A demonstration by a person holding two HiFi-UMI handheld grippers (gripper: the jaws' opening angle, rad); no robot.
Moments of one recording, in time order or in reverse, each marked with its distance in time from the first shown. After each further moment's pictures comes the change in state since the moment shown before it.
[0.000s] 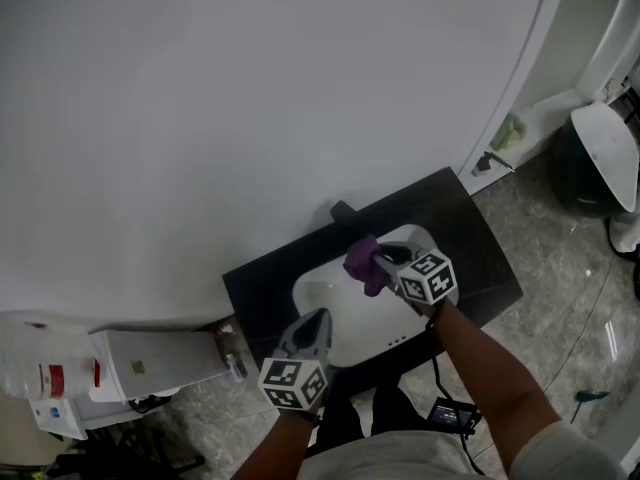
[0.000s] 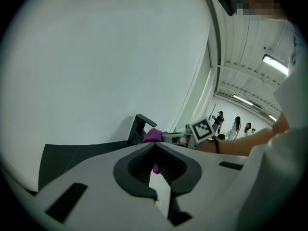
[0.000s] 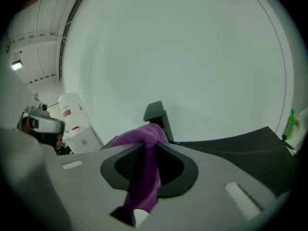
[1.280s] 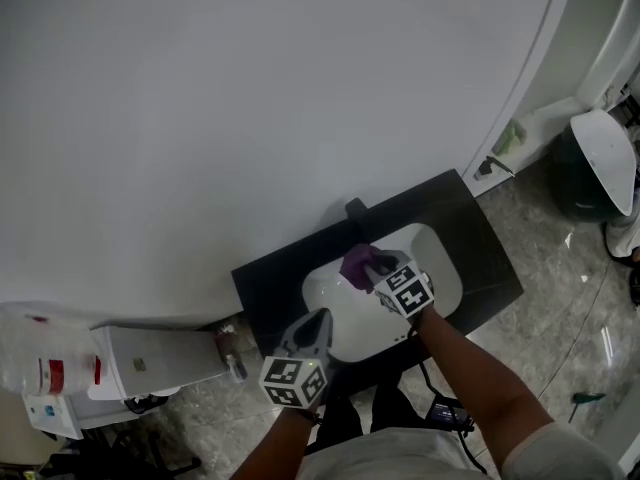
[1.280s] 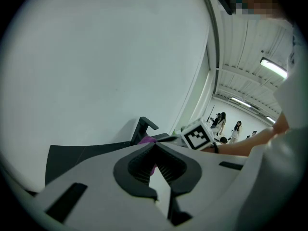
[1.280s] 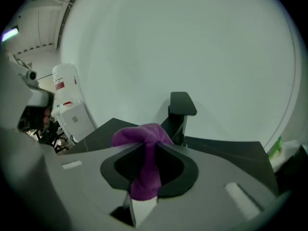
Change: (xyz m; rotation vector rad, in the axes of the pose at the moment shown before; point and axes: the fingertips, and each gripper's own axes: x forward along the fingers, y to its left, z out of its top) left arm -0.028 0.020 0.000 -0.003 -0.020 -0.022; right arm 0.030 0.048 -0.017 -0.188 0.184 -0.152
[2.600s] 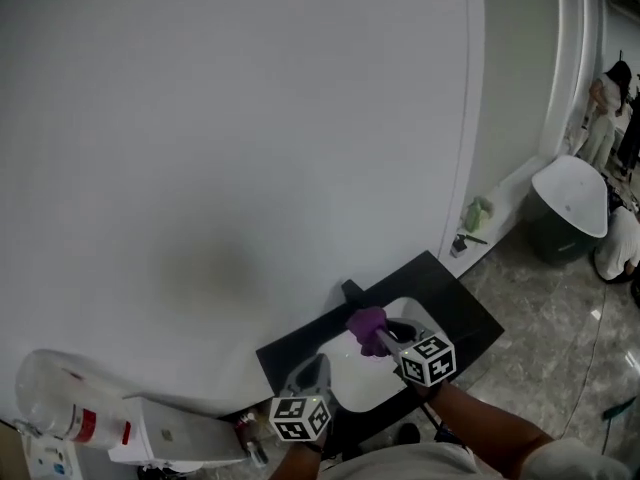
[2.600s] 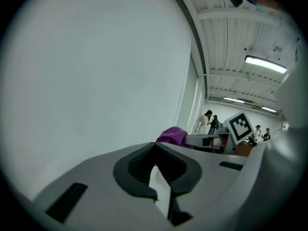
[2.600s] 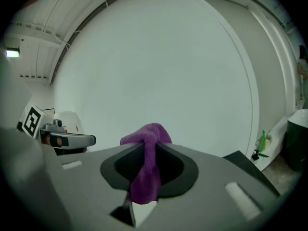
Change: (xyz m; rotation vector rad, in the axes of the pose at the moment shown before) left arm -0.097 -0.057 0.089 0.131 -0.134 -0.001; right arm -0.217 0.077 0.104 0.224 -0.421 -0.077
